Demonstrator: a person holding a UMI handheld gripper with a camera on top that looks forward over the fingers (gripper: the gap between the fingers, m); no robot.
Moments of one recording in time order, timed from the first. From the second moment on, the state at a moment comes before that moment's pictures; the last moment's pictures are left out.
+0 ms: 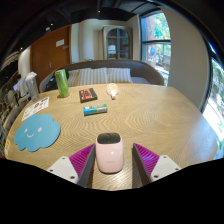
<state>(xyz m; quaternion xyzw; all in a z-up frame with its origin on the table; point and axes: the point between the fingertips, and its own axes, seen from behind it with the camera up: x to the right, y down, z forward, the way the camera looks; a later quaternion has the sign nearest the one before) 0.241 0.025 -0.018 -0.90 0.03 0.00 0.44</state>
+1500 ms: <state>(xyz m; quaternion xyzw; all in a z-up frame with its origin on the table) -0.076 0.046 0.012 -0.94 -0.02 0.03 0.35</state>
